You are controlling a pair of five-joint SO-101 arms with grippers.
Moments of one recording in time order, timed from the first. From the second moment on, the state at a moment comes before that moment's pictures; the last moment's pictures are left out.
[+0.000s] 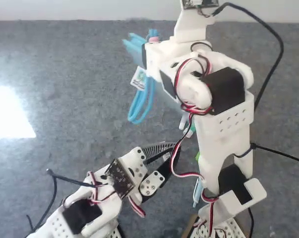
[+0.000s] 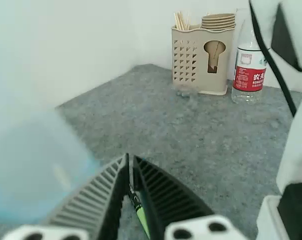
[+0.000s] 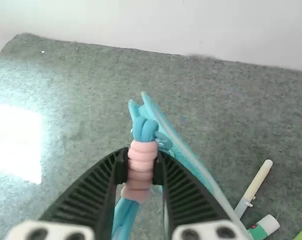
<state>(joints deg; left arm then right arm) 48.7 -101.7 82.9 42.1 2.6 -32.1 4.2 -59.5 96.6 -16.0</state>
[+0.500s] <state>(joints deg) 43.5 -101.4 94.0 18.9 0.2 -42.8 -0.8 -59.5 94.2 -14.7</state>
